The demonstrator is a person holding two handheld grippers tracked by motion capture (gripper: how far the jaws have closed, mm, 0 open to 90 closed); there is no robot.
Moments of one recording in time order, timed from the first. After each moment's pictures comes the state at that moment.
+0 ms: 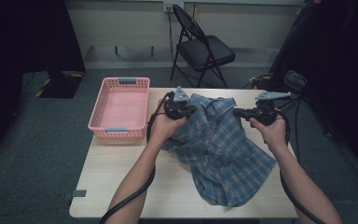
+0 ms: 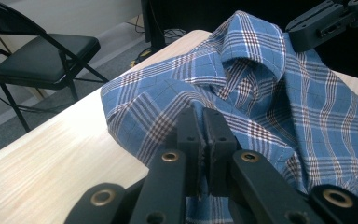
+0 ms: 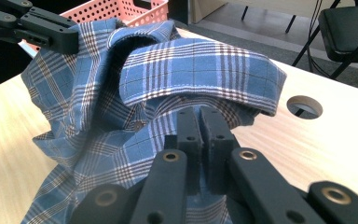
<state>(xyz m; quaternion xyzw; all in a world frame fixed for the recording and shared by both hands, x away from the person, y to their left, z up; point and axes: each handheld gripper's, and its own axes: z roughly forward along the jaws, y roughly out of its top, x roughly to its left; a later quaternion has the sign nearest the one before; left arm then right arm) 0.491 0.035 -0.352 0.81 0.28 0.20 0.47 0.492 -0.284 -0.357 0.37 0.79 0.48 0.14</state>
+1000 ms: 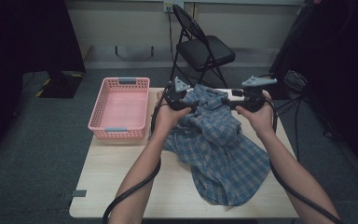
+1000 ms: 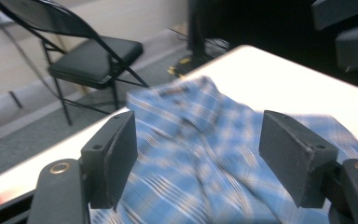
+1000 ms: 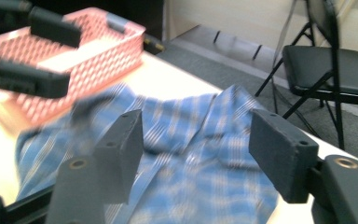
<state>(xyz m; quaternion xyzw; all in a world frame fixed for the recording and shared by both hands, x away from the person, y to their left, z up) 0.506 0.032 -0.354 0.78 0.34 0.24 0.47 0.518 -0.246 -0.339 0.35 0.78 0.46 0.22</state>
